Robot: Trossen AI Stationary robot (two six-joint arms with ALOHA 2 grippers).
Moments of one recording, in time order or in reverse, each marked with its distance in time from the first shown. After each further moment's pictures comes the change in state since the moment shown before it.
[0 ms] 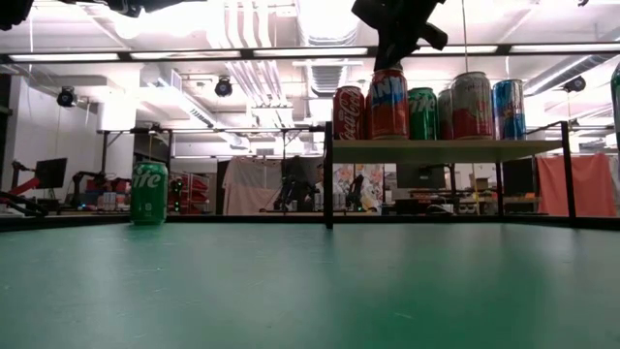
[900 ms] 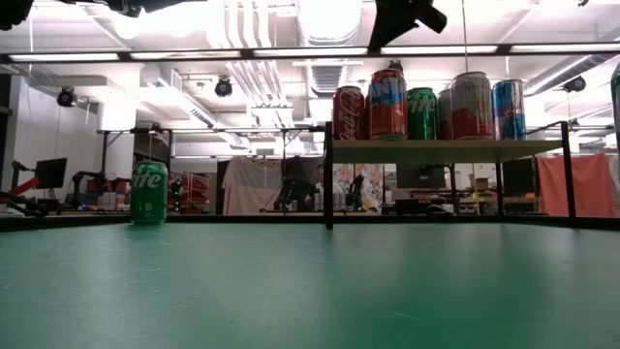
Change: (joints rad) left arm 0.000 0.000 0.000 0.000 0.000 0.000; right arm 0.079 -0.007 0.090 -0.054 -0.030 0.051
